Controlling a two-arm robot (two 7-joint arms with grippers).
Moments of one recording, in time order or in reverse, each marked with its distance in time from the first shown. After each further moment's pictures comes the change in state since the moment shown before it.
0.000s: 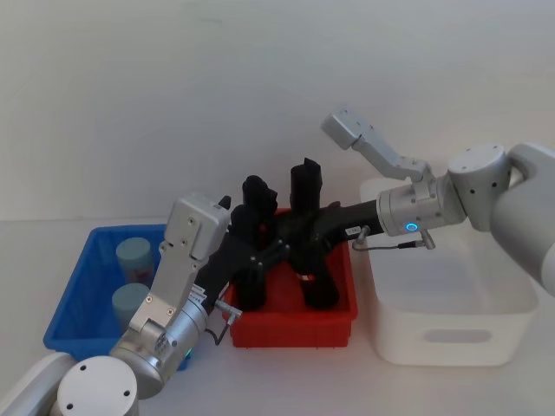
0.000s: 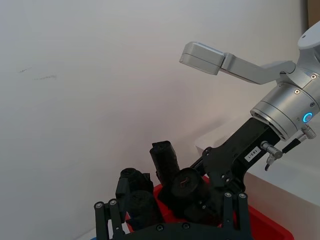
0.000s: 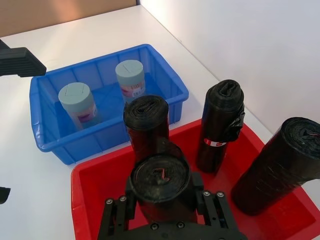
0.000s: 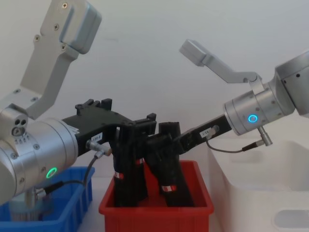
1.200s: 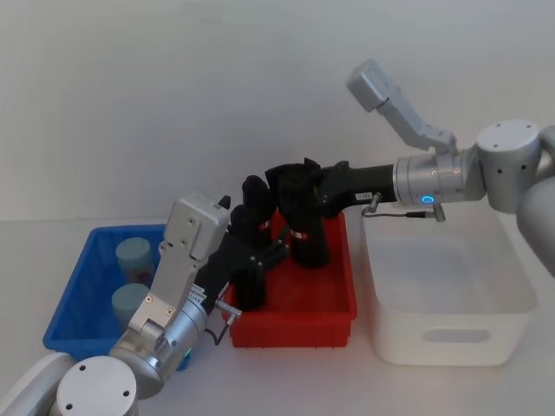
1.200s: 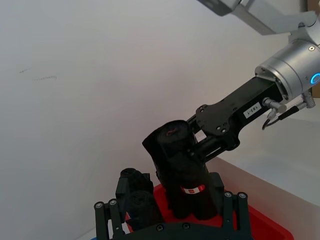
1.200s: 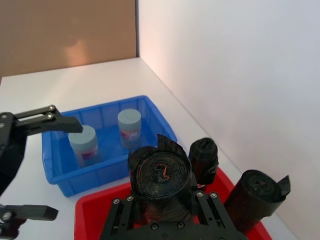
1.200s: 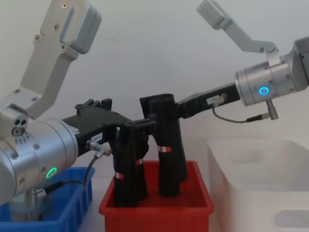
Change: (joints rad) left arm 0.000 0.000 0.000 0.000 0.000 0.000 0.000; right arm -0.159 0.097 0.067 -0.414 0.038 0.080 0.019
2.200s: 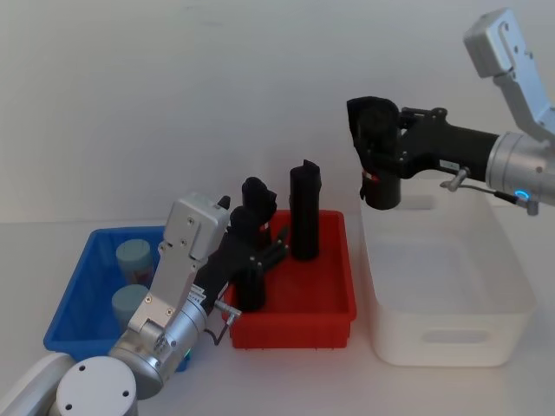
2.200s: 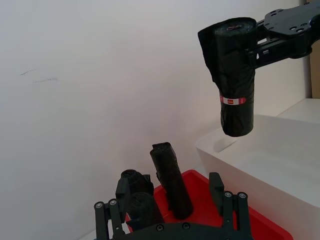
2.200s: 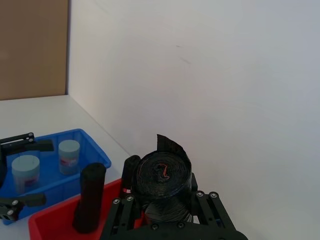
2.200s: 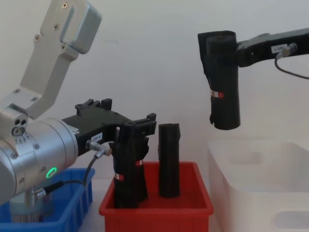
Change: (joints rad) left arm 0.000 0.000 0.000 0.000 0.000 0.000 0.000; right arm -0.428 0.236 0.124 -0.876 0.092 0.199 -0.299
